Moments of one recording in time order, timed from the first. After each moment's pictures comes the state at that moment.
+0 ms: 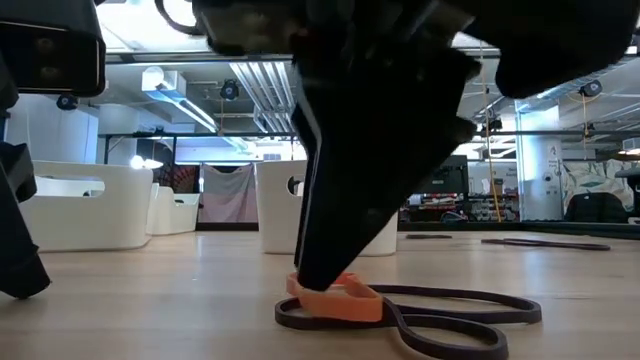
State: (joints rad) left arm -0.82 1.88 0.98 -0.12 -0.49 -1.41; right arm 0.49 2.35 1.91 -0.81 0.16 0.33
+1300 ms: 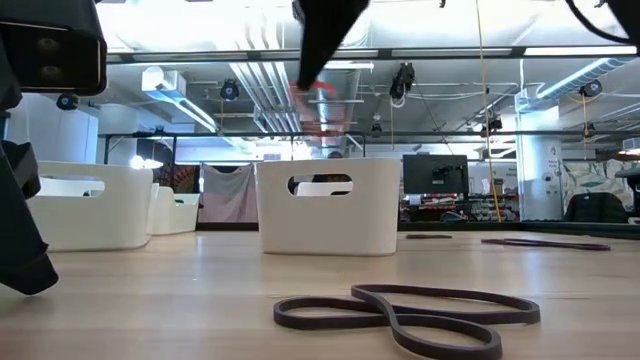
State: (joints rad) left arm -0.82 1.88 0.98 -0.13 -0.51 -1.41; right arm 0.29 2.28 2.31 -1.35 0.35 0.10
